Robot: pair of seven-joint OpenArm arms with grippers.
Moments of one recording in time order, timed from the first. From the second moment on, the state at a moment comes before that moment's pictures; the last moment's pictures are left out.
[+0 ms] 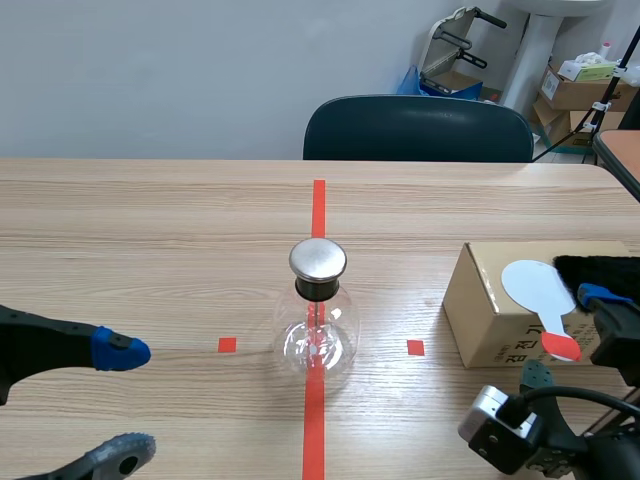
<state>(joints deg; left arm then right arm) 12.0 -79.2 54.4 111.0 -26.4 -12.5 -42.2 -29.6 -3.3 16.7 77.4 -81.3 -38.5 22.6</state>
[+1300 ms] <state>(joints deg) 12.0 -79.2 54.4 111.0 -26.4 -11.8 -41.4 -29.6 -3.3 16.7 77.4 -81.3 -38.5 22.6</state>
